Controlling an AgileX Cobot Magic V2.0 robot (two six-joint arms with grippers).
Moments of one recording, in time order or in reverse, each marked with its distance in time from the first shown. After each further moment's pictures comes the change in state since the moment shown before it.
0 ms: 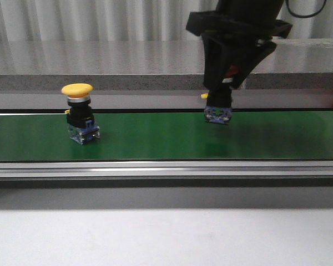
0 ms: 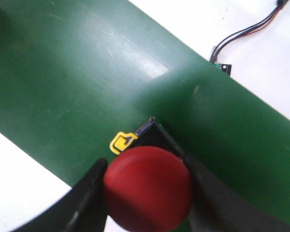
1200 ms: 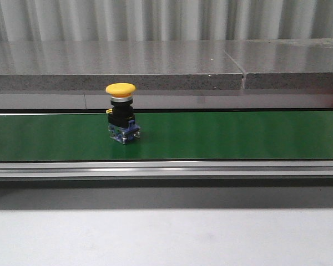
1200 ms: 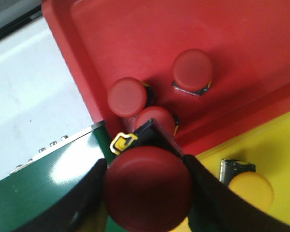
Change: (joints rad) left arm 0.000 0.000 0.000 0.000 0.000 0.000; right arm -0.907 -0.069 0.000 -0.003 -0.023 0.228
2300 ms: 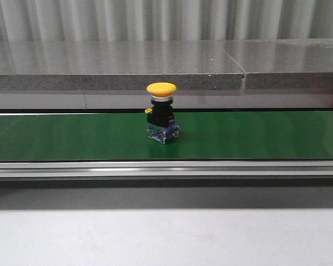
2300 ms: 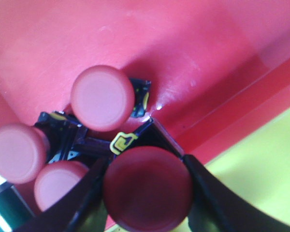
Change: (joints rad) left arm 0.000 0.000 0.000 0.000 0.000 0.000; right arm -0.092 0.213 0.000 -0.004 -0.108 0.037
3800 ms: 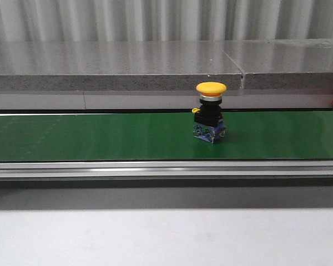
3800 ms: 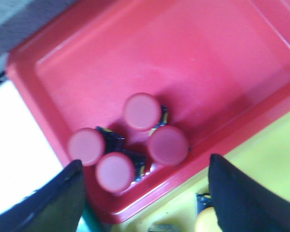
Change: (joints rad) left arm 0.000 0.000 0.000 0.000 0.000 0.000; right arm 0.033 -0.210 0.002 0.002 -0.013 -0.008
